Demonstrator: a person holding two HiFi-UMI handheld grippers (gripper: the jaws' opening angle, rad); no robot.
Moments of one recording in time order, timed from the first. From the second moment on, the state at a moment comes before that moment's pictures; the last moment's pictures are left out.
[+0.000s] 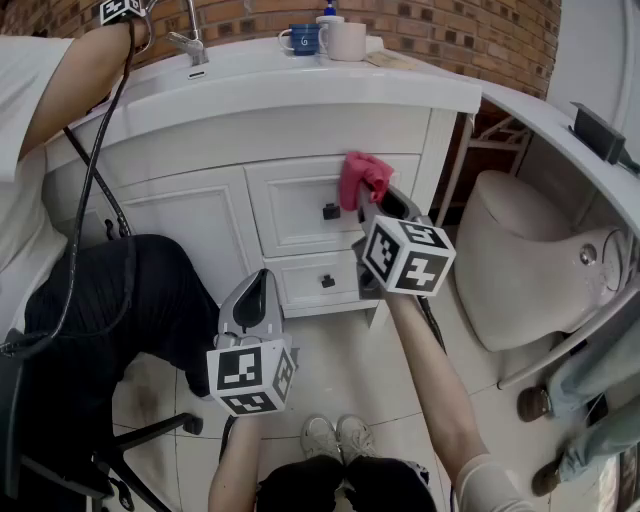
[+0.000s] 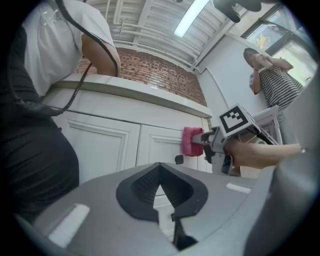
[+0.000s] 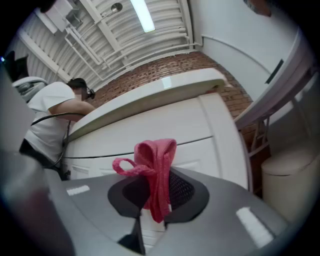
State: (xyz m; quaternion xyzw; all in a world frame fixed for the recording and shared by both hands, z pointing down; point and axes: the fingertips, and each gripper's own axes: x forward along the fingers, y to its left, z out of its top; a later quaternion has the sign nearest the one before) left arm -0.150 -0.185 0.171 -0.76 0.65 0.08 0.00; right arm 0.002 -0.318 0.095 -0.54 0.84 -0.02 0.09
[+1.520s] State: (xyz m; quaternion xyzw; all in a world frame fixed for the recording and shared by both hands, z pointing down) left arm -0.130 -0.212 0.195 -0.74 0.67 0.07 -0.02; right arm 0.017 -0.324 0.174 -0.56 0.83 0.00 0.01
